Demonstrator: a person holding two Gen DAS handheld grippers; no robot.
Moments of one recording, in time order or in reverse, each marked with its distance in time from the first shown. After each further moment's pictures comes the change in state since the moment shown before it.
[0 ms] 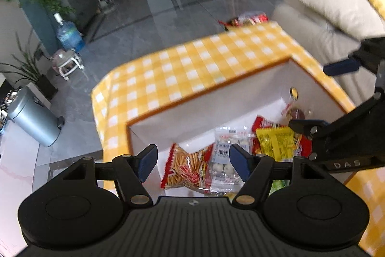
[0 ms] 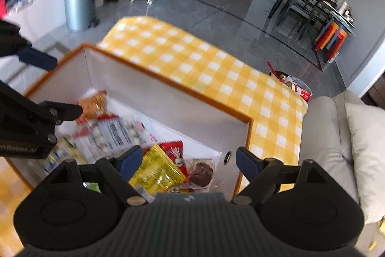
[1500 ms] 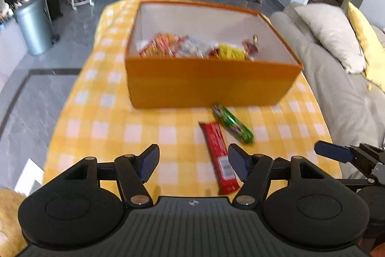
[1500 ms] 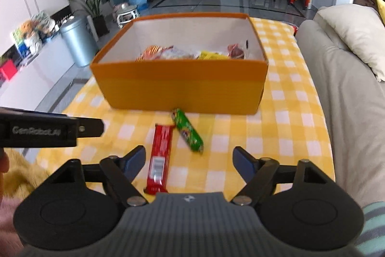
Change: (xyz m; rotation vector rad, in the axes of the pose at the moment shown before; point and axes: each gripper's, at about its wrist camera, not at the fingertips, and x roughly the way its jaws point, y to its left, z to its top) left arm -0.096 -0.034 -0.177 -0.355 0.070 -0.155; right arm -0.135 0.098 -0.197 0.364 -0.044 0.086
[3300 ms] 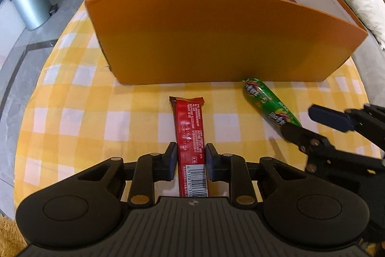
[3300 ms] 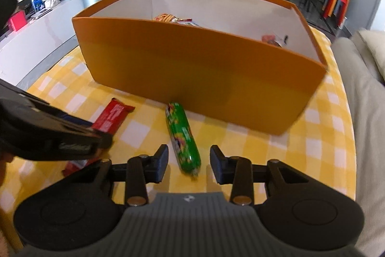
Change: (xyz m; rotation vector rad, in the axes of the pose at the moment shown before) left arm 0.108 0.012 0.014 -0.015 0.194 0.068; right arm 0.108 -0.001 0.014 -0.232 0.059 0.038
